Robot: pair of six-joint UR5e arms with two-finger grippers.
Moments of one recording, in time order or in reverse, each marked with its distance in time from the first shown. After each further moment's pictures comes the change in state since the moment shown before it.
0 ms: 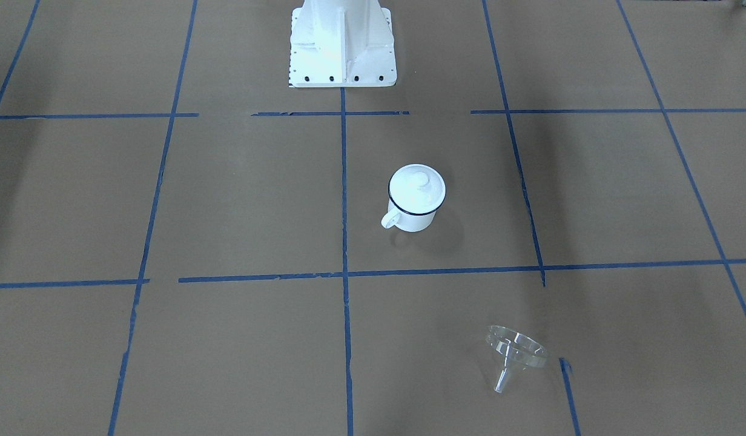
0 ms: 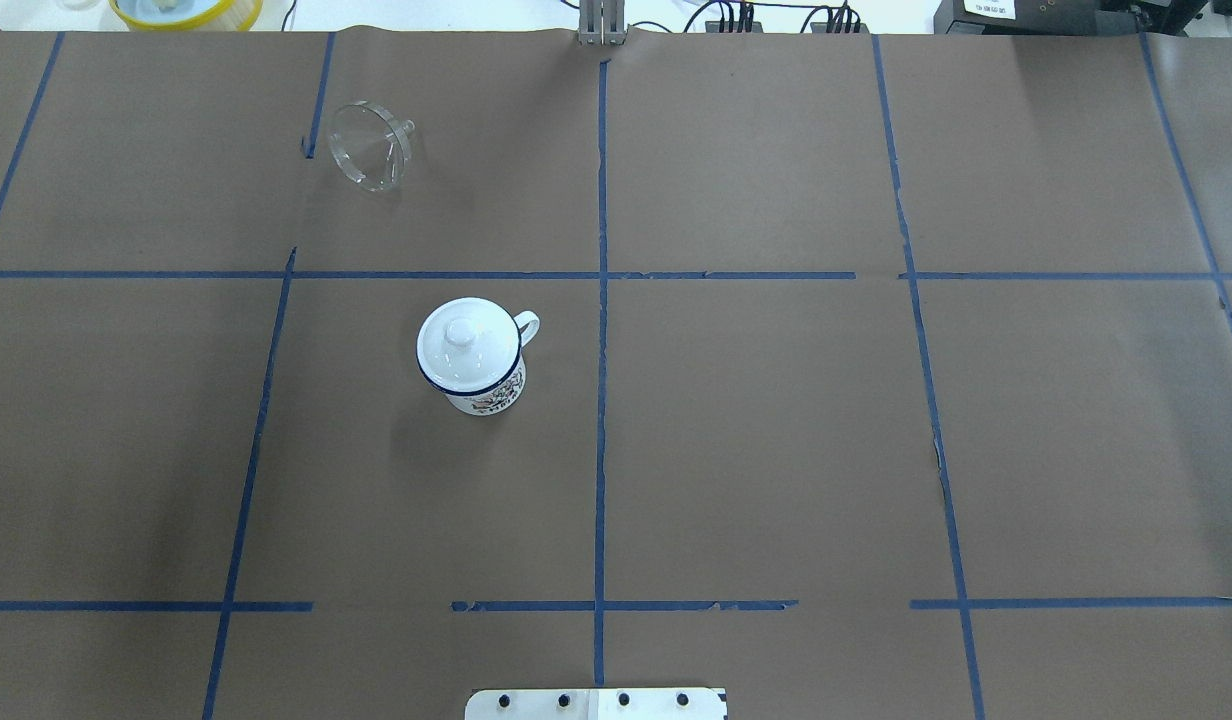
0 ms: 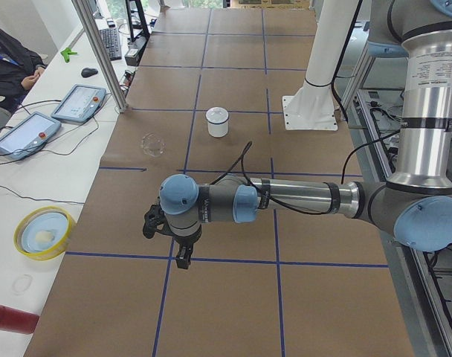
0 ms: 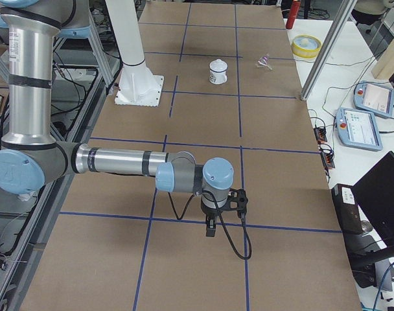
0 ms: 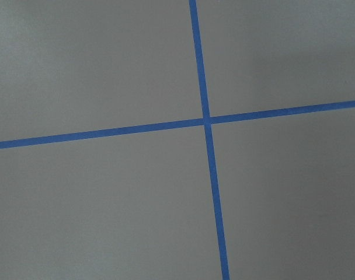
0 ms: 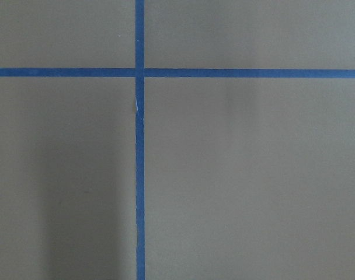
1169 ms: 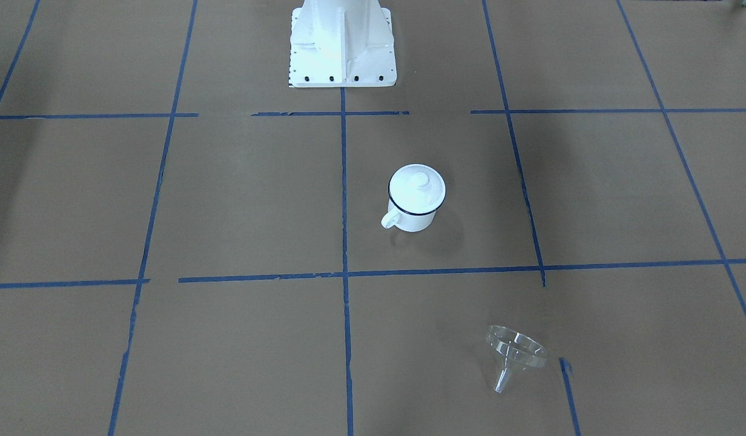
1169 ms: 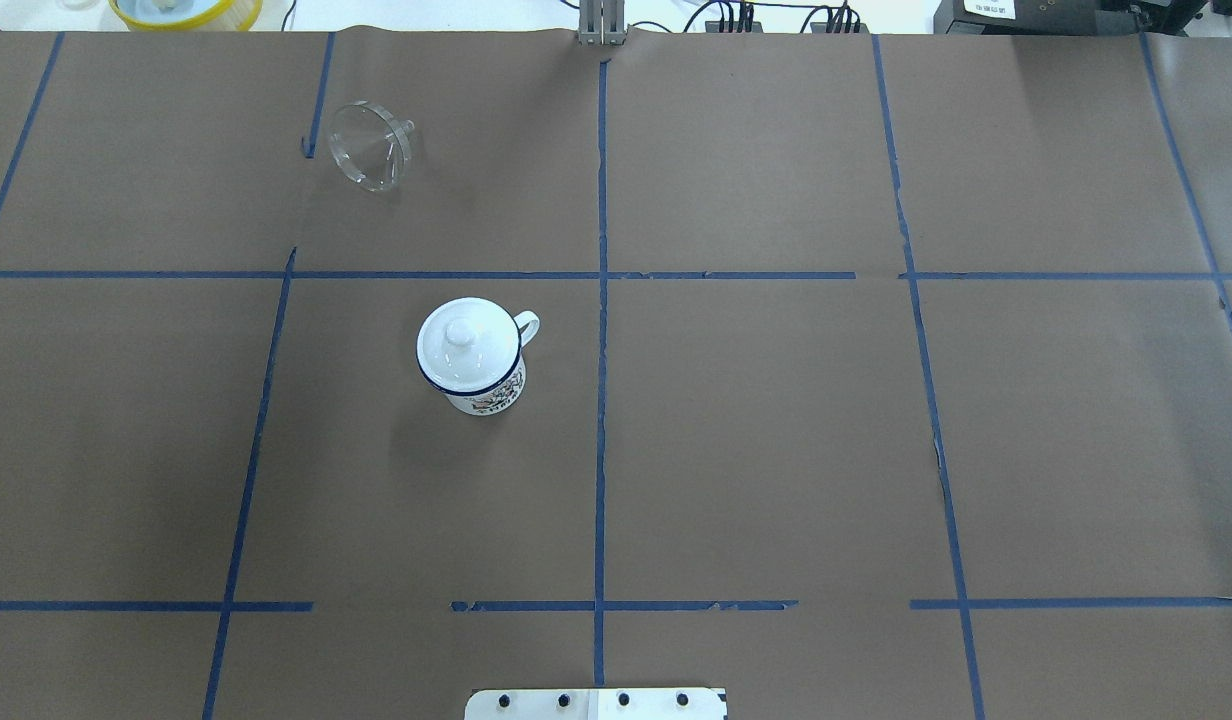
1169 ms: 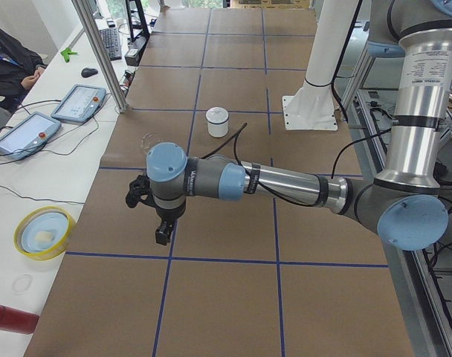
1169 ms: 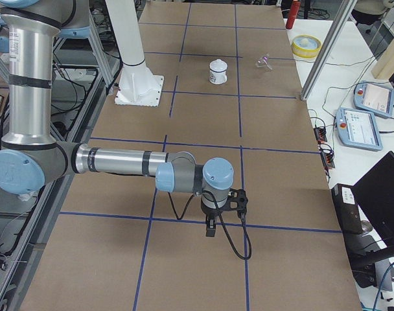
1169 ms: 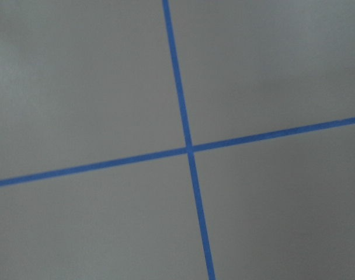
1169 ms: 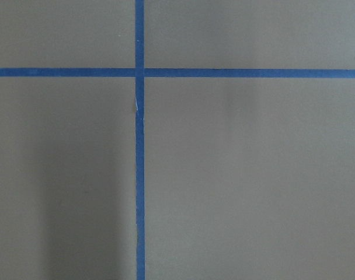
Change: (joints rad) left arm 0.001 -0.126 -0.042 -0.060 0.026 0.003; right arm 0.000 0.000 0.000 0.000 0.000 0.000
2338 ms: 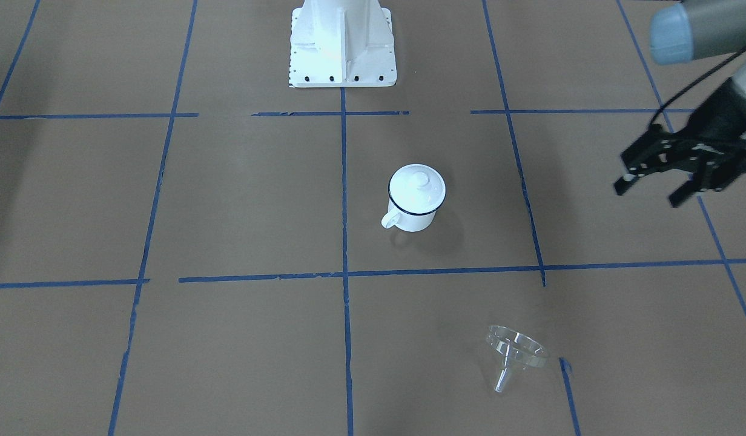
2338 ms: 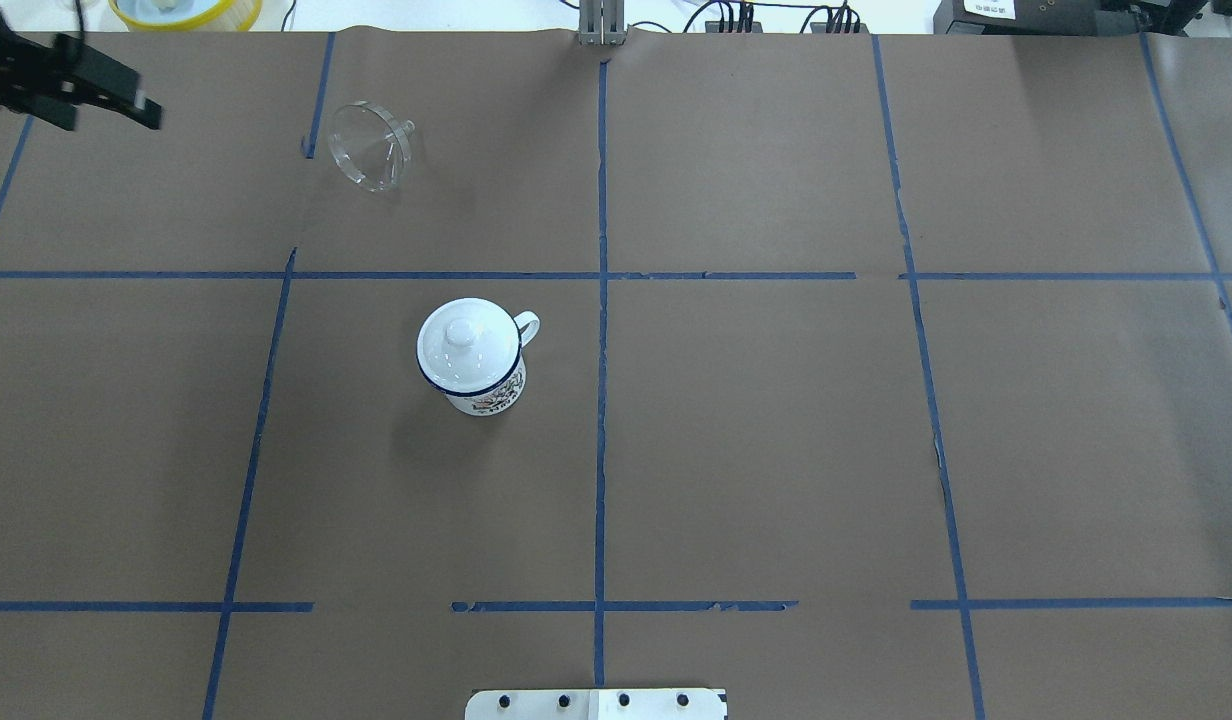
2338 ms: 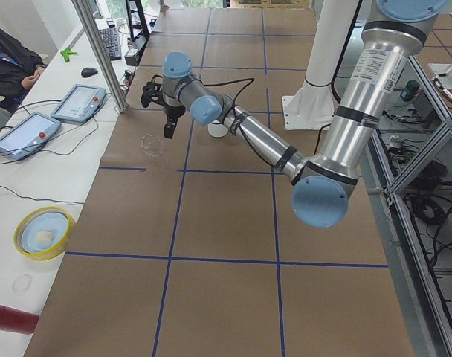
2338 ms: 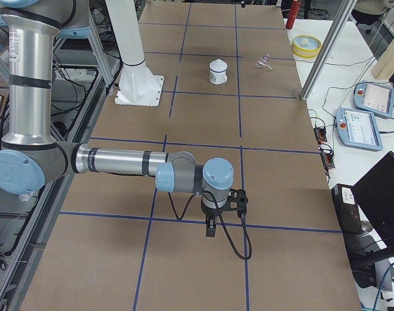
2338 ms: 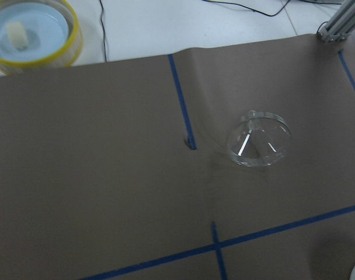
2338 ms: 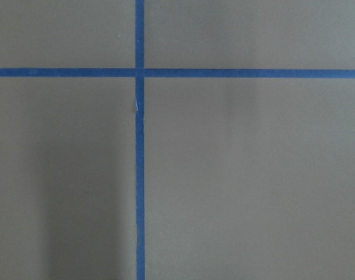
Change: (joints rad) left arm 0.518 -0.268 -0.188 -0.119 0.065 -0.979; right arm 0.000 0.000 0.000 0.000 0.000 0.000
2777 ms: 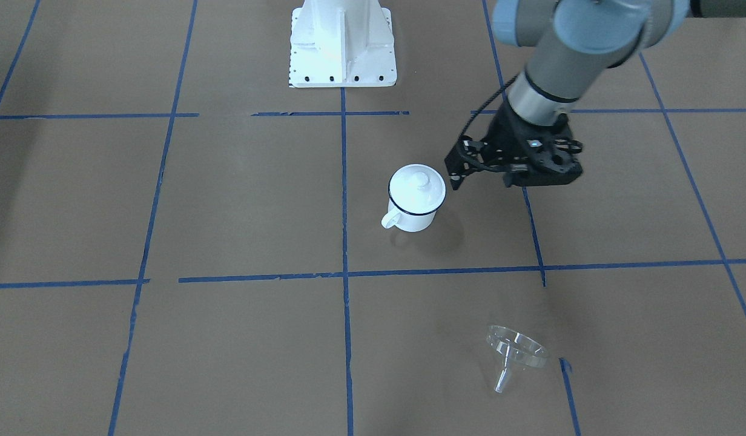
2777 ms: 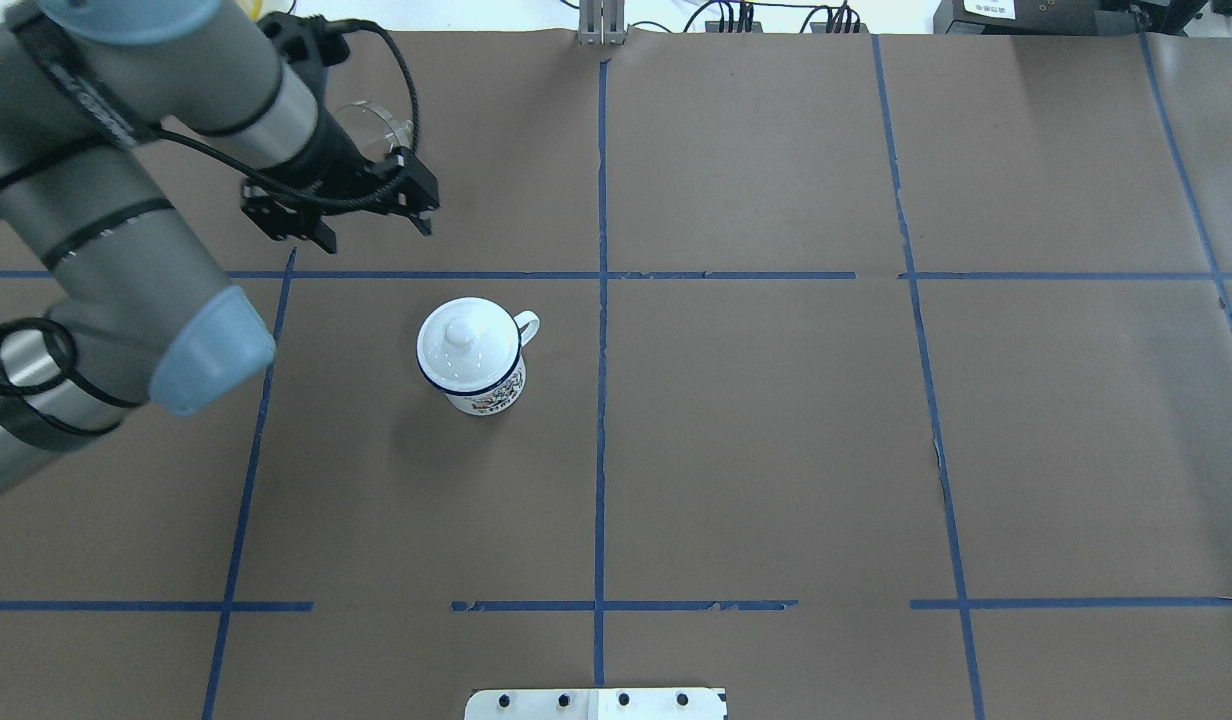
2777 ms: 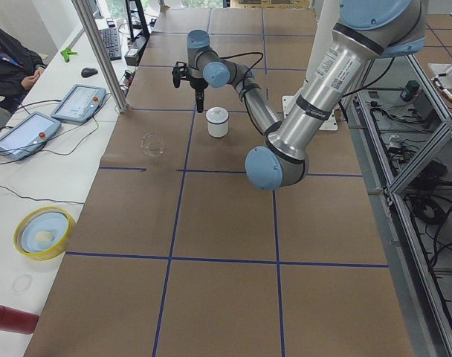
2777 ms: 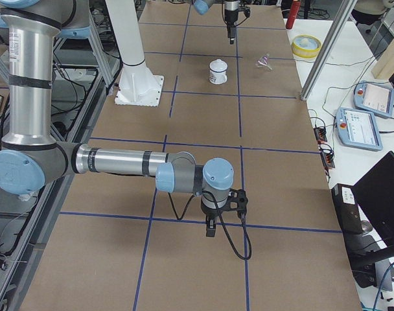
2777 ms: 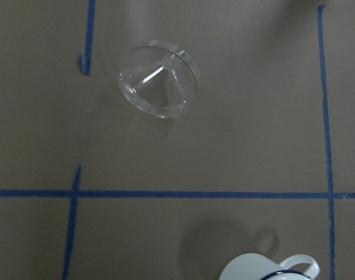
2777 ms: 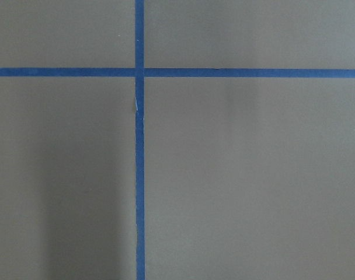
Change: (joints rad) left arm 0.315 -0.239 0.023 0.238 0.185 -0.375; right arm 0.000 0.000 0.000 0.000 0.000 0.000
